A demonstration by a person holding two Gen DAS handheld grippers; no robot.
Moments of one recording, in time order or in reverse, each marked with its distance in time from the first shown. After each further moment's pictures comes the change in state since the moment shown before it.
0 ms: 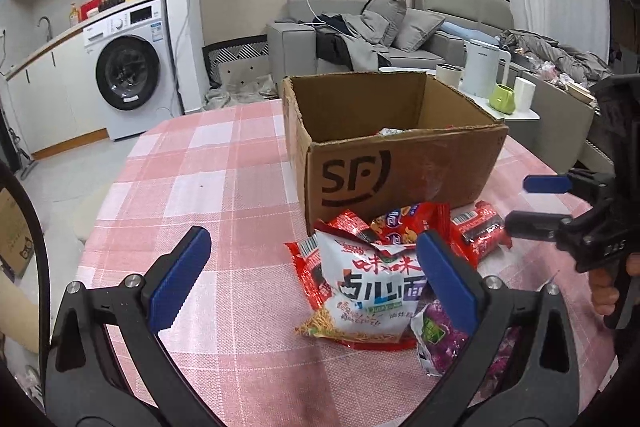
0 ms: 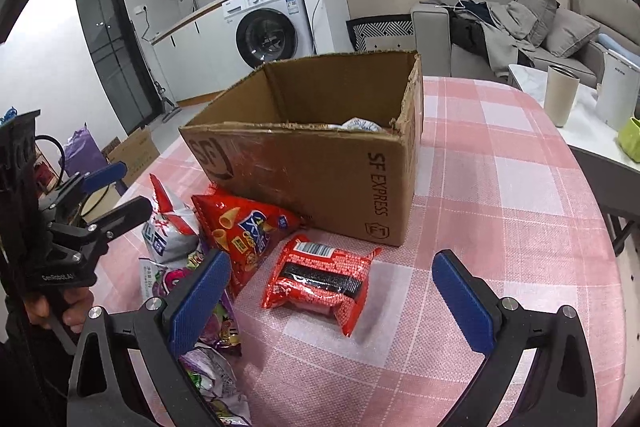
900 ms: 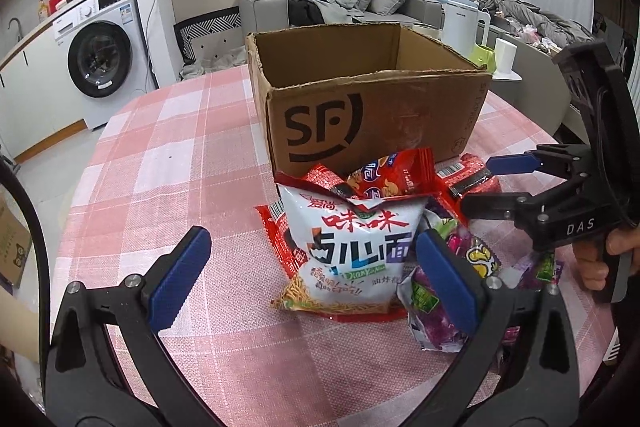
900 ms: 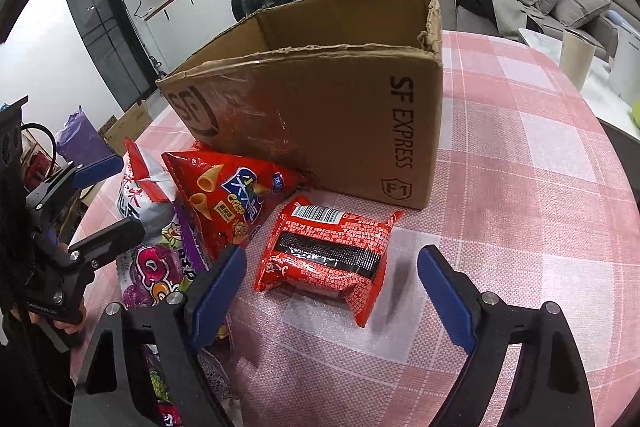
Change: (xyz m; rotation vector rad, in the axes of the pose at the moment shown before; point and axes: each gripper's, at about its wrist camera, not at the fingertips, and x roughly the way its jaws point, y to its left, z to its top) left arm 0.028 -0.010 -0.016 0.061 0.129 -0.073; right arm 0.045 -0.002 -0.008 0.015 0.122 0.010
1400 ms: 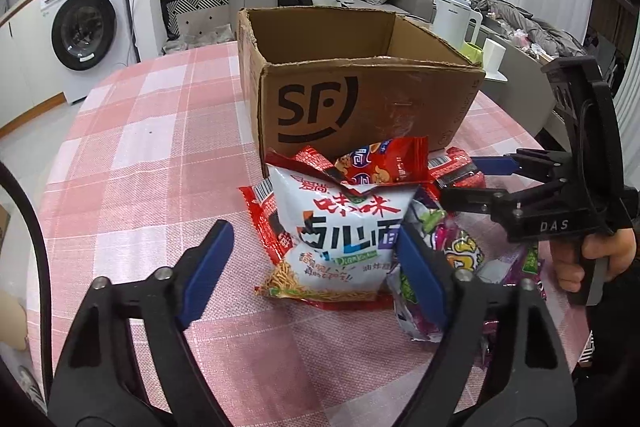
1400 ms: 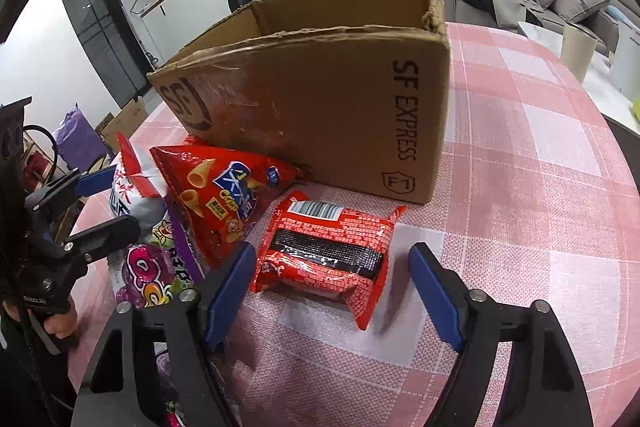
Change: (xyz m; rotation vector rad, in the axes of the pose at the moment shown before) left arm 0.013 0.018 -0.001 -0.056 0.066 -0.102; right arm 0.010 -0.002 0.002 0.012 0.021 -0.010
